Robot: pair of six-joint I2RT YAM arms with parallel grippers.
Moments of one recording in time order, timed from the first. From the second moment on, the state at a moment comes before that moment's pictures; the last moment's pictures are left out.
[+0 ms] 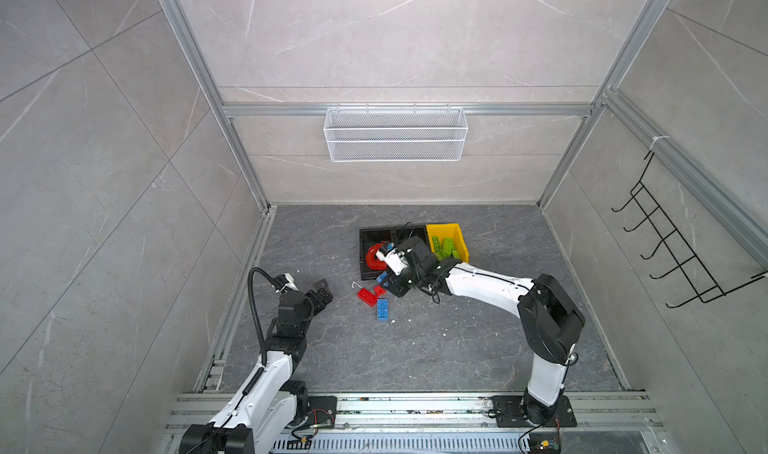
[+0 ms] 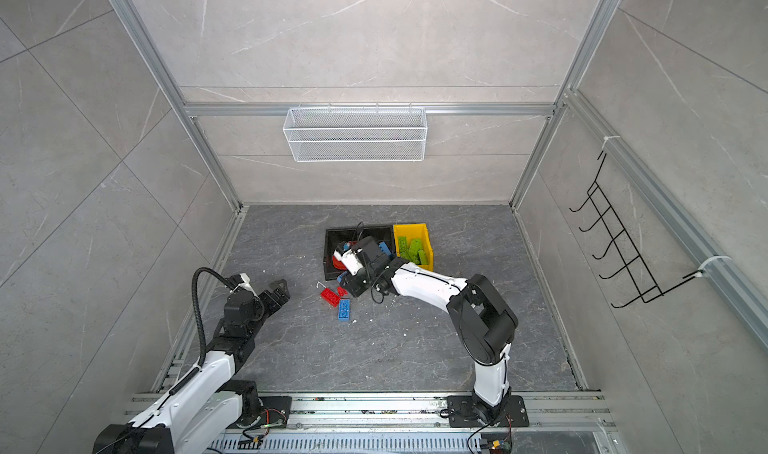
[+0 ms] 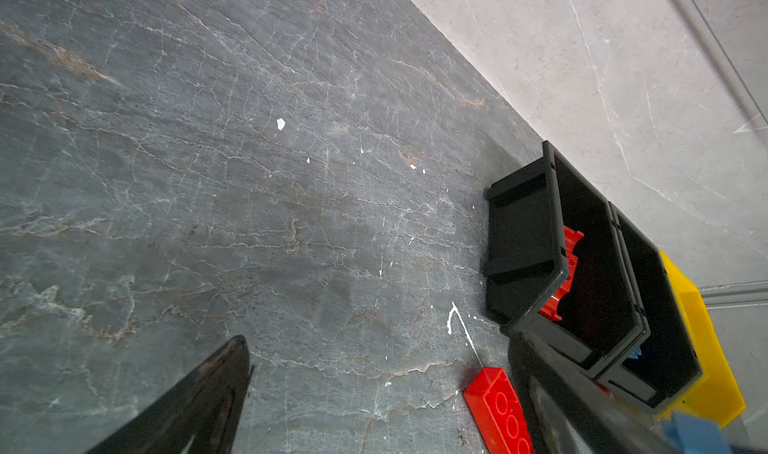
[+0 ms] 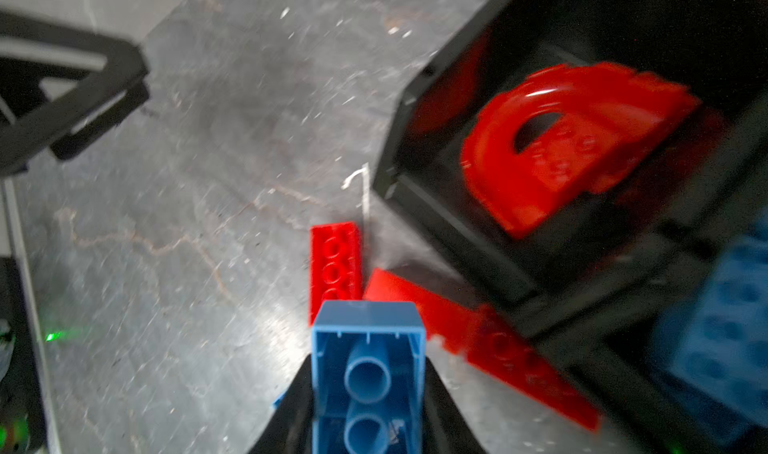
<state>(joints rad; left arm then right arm) -0.11 0.88 0.25 0.14 -0.07 -0.68 0.72 1.88 1.32 -0.23 -0.26 0.07</state>
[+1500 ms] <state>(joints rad) -0.58 1.18 0.59 -0.09 -0.05 -0.52 0.39 1.16 0.66 0.22 0.02 0.19</state>
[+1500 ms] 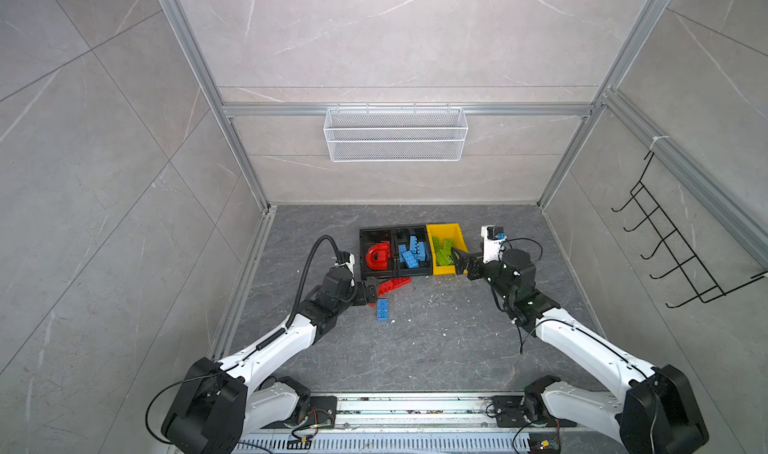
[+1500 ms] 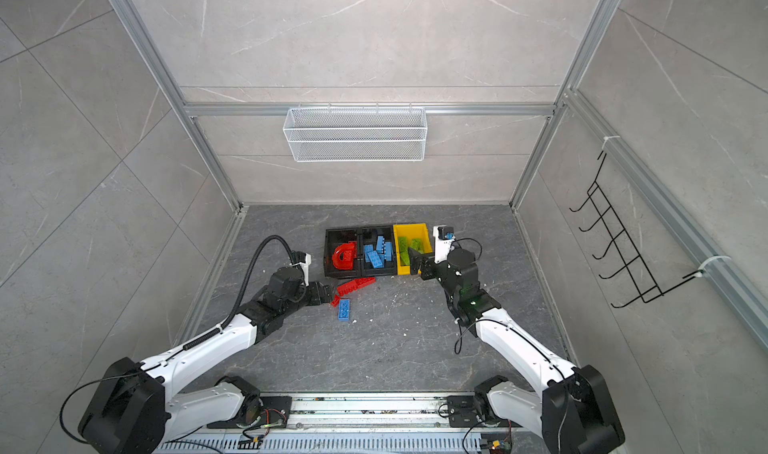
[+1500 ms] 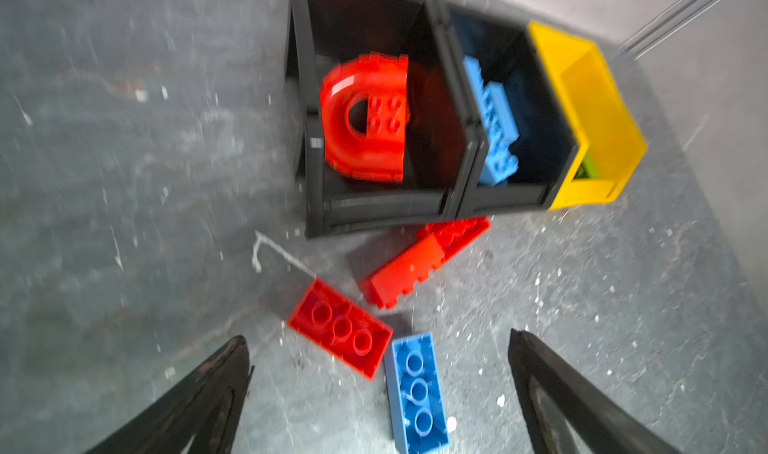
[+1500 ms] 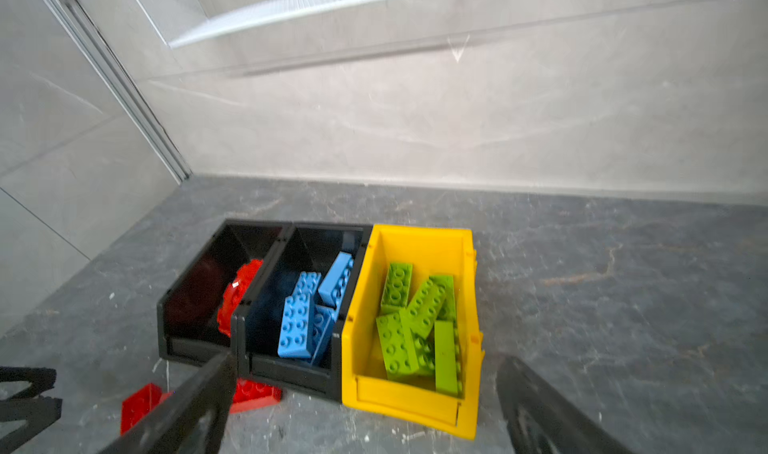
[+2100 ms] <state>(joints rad) -0.87 1.45 0.80 -0.40 -0.28 -0.73 0.39 1.15 0.48 0.35 -0.15 0.33</state>
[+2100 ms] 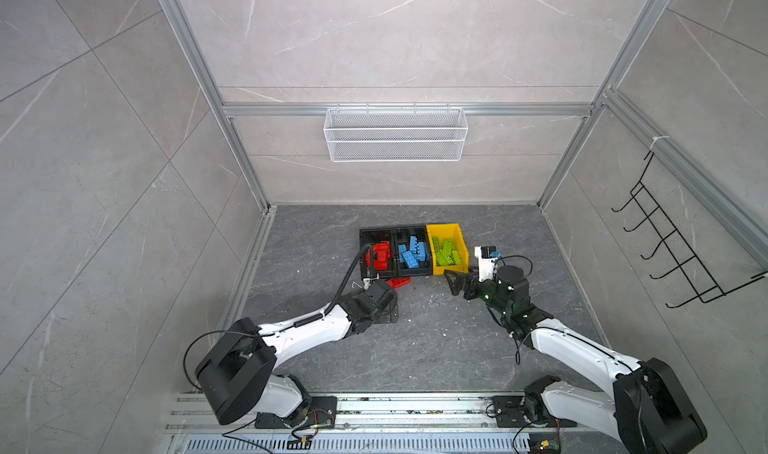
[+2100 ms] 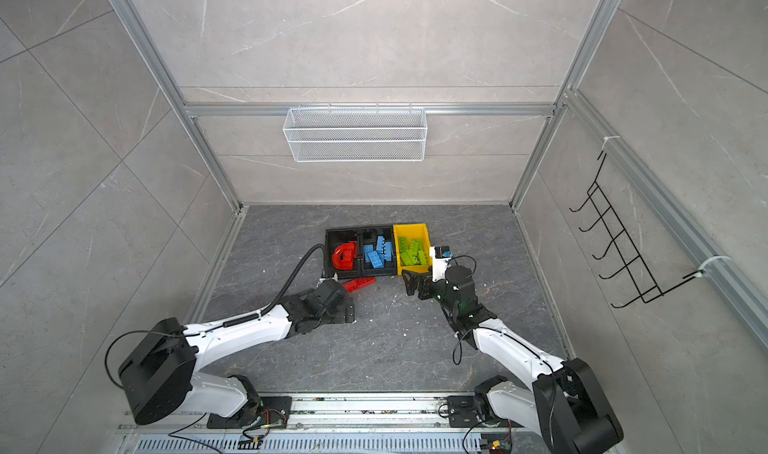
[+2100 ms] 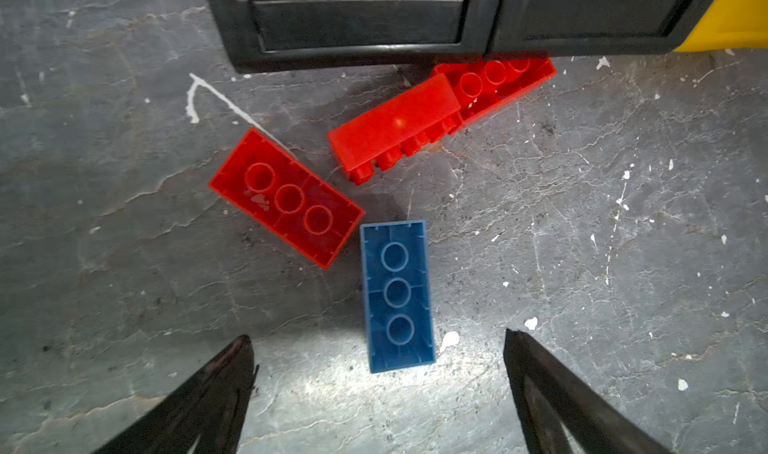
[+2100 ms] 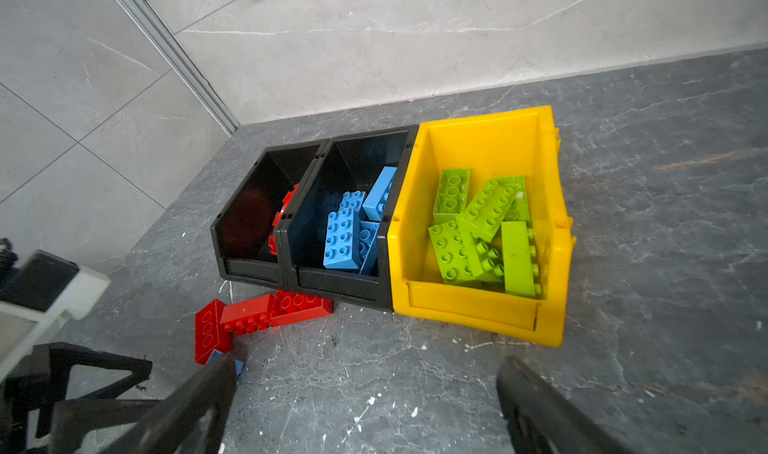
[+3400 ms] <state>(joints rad) -0.90 1.70 0.90 -0.40 -0.33 -0.69 0.39 1.20 0.48 0.39 -0.16 0.35</state>
